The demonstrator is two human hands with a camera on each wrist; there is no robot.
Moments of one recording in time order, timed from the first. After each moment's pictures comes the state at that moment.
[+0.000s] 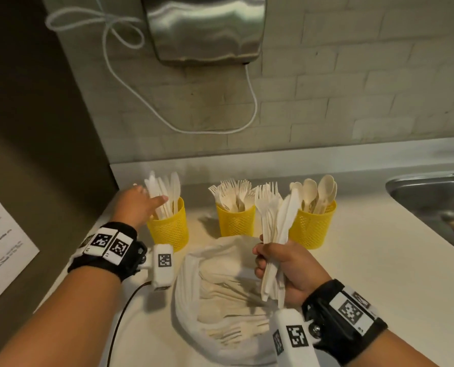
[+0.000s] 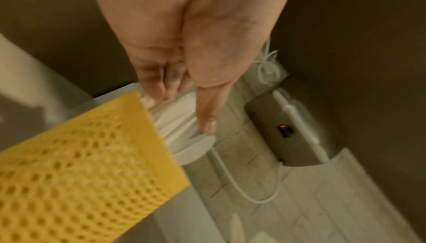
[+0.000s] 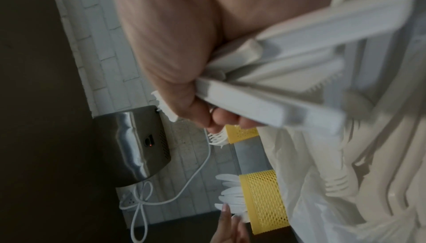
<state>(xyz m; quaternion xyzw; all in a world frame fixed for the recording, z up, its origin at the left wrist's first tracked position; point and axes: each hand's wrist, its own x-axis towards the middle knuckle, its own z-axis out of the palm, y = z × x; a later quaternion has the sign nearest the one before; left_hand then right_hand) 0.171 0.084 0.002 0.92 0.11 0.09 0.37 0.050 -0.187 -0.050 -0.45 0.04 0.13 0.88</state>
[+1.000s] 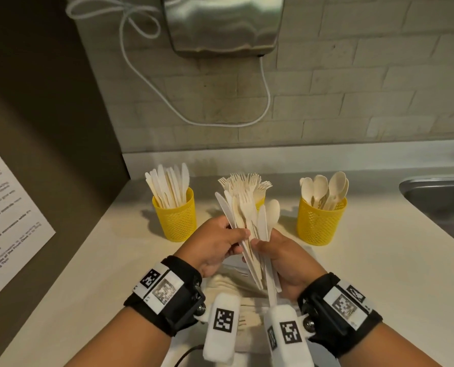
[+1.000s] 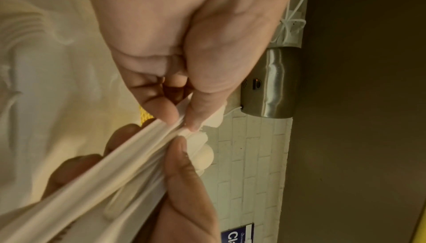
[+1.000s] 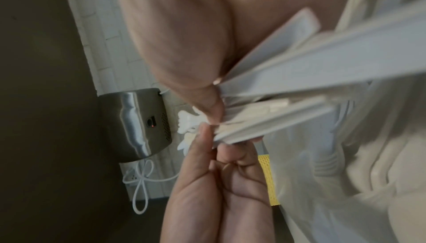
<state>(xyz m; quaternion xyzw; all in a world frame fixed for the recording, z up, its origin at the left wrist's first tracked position) 0.077 -0.031 -0.026 0.71 0.00 -0.15 0.69 0.050 -0.171 -0.047 -0.55 -0.07 0.16 0.82</state>
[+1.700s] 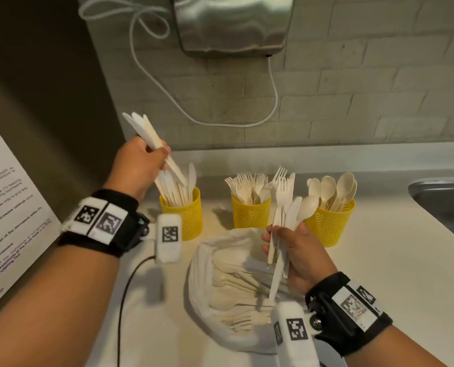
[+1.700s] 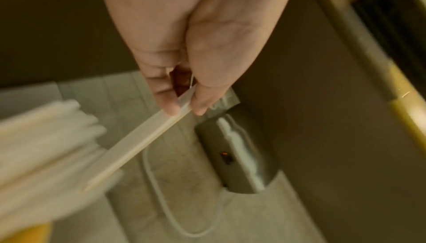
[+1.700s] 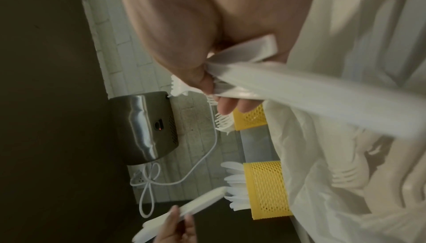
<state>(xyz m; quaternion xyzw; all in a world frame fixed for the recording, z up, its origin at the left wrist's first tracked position) 0.133 0.075 0.067 0.81 0.03 0.23 0.53 0.056 -0.175 -0.044 -0.50 0.08 0.03 0.86</state>
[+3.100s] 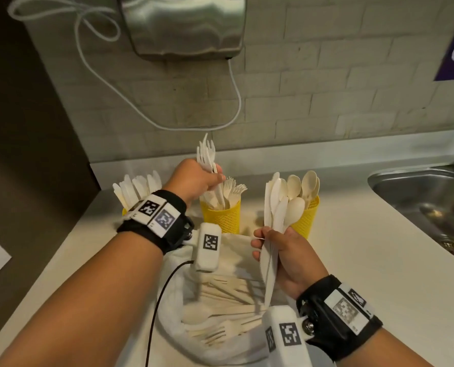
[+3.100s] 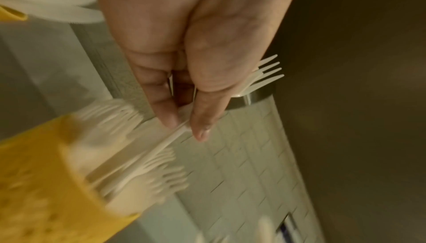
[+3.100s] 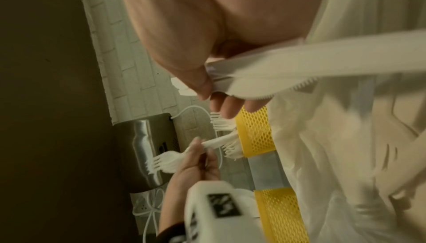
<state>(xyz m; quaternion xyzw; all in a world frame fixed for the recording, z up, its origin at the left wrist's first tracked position) 0.168 -0.047 0.039 0.82 -0.08 0.01 0.57 0.049 -0.203 -0.040 -0.47 0.09 0.00 0.88</state>
